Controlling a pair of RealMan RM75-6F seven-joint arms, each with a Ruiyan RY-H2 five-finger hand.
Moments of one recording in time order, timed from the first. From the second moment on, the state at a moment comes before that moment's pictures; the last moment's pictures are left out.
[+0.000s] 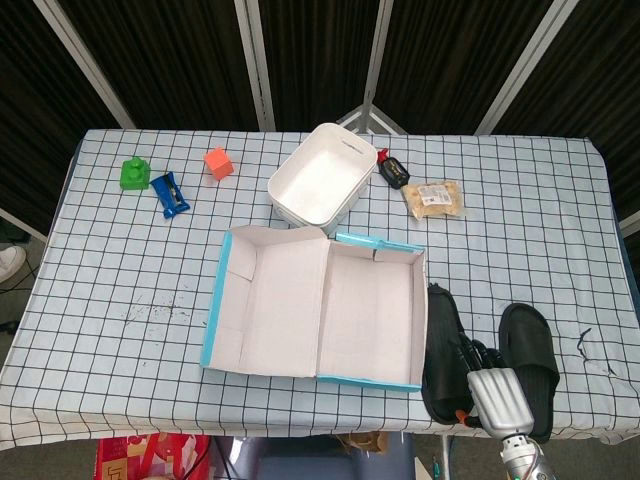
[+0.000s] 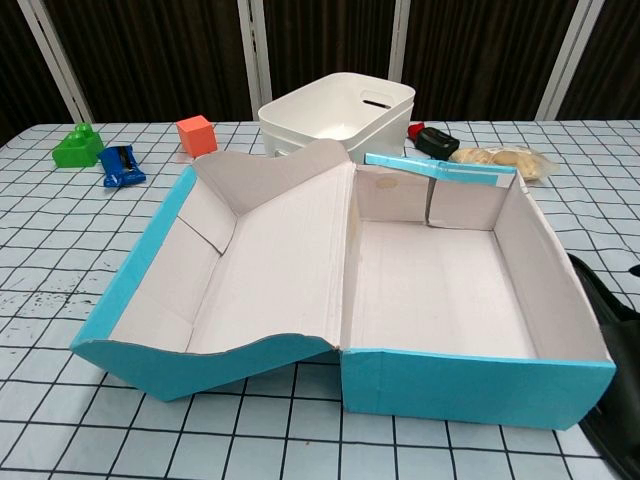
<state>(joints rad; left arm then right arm) 0.05 -0.95 -0.07 -1.67 1.51 1.68 -0.08 0.05 -1.27 -0.04 -1.98 -1.43 1.29 -0.66</state>
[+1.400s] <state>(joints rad) 0.05 -0.94 -0.07 -1.69 1.48 1.64 -0.05 0.19 -1.40 -0.01 -1.88 -1.22 1.22 -0.74</state>
